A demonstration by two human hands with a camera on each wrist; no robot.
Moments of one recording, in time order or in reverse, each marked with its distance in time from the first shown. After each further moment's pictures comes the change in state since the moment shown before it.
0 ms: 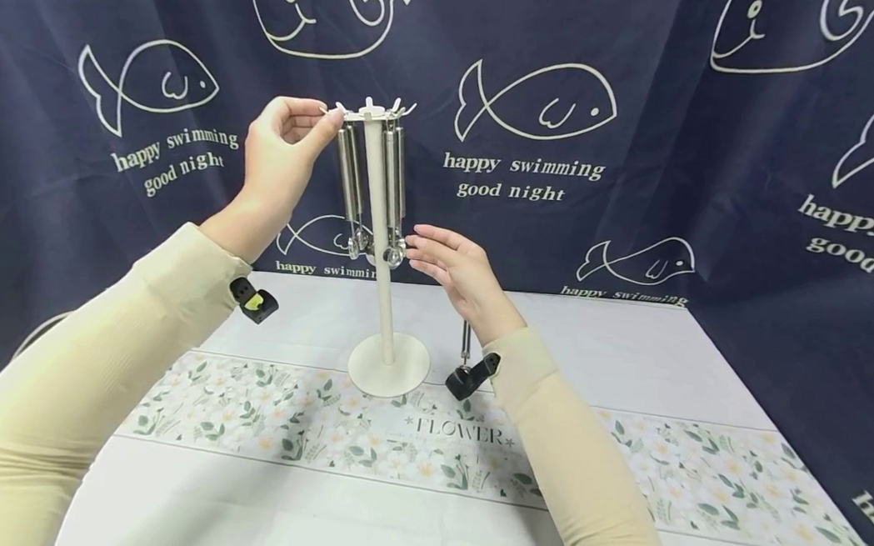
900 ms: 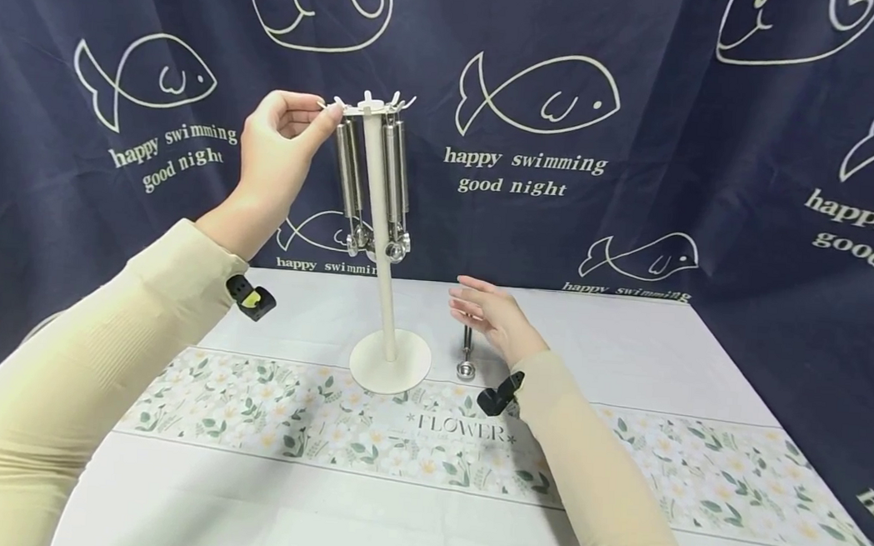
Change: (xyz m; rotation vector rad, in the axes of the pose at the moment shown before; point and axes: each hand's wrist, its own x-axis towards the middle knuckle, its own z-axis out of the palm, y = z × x) left_hand 0.000 0.002 0.000 -0.005 0.009 -0.009; right_hand 0.002 0.048 -0.087 -0.108 0.169 0.297
